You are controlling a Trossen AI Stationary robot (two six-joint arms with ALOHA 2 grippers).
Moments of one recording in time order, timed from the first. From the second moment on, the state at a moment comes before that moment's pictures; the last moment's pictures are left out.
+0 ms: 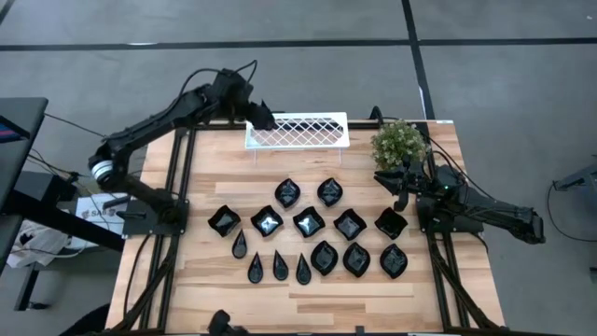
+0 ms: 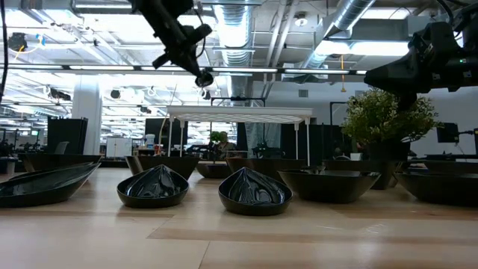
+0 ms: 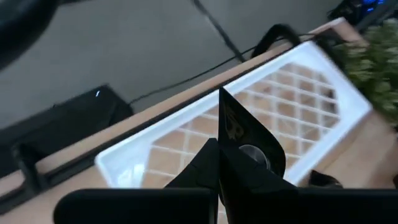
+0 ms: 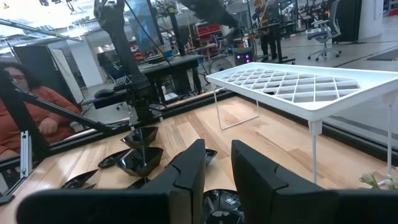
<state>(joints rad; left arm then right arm) 0.65 1.63 1.40 -0.67 -0.05 -0.32 -0.34 0.01 0.02 0.01 -0.05 0.23</state>
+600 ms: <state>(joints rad) 0.69 1.74 1.40 -0.78 0.01 -0.38 -0.34 0.01 0.02 0.01 -0.05 0.23</state>
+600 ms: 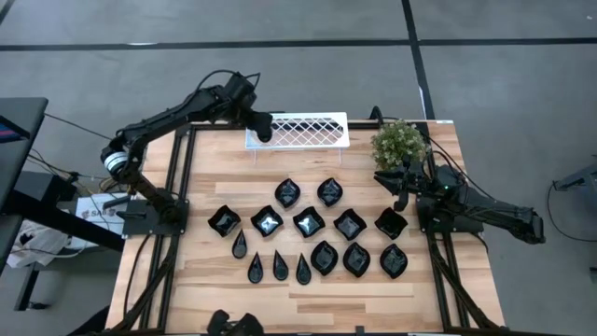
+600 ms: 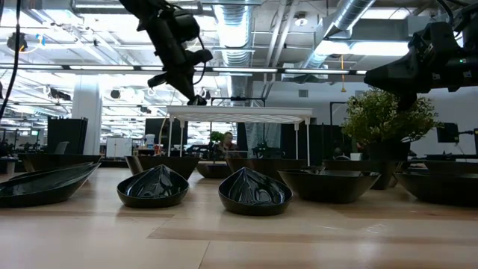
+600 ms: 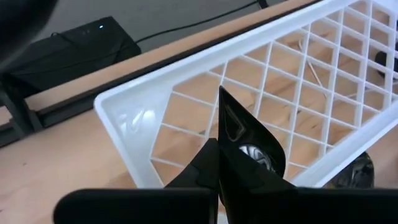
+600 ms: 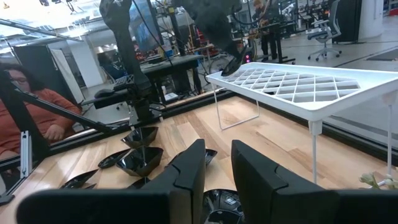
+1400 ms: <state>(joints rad) 0.73 1.74 1.40 -0.85 -0.01 -0.41 -0.34 0.01 0.02 -0.01 -0.04 0.23</state>
